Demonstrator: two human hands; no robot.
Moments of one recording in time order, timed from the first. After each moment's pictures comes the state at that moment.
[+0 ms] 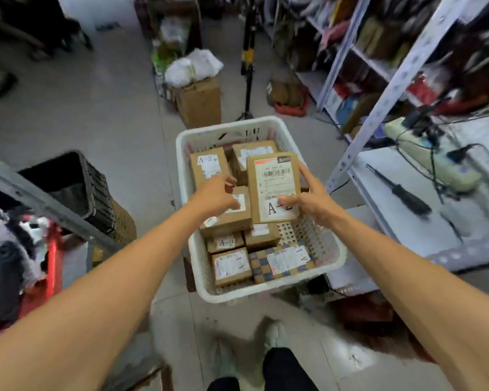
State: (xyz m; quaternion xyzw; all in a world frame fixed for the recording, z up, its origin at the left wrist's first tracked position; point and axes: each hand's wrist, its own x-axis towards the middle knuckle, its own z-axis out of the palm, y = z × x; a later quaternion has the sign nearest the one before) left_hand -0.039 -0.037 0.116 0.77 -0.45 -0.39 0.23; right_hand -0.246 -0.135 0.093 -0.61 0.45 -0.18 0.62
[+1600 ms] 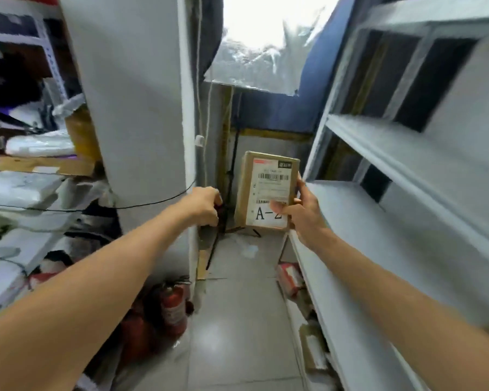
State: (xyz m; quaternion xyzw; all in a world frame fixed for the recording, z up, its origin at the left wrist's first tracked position) left_hand -0.720 0.157 0.306 0.25 -0.94 -0.22 -0.01; right_hand -0.843 0.347 0.287 -0.28 0.66 -0.67 0.20
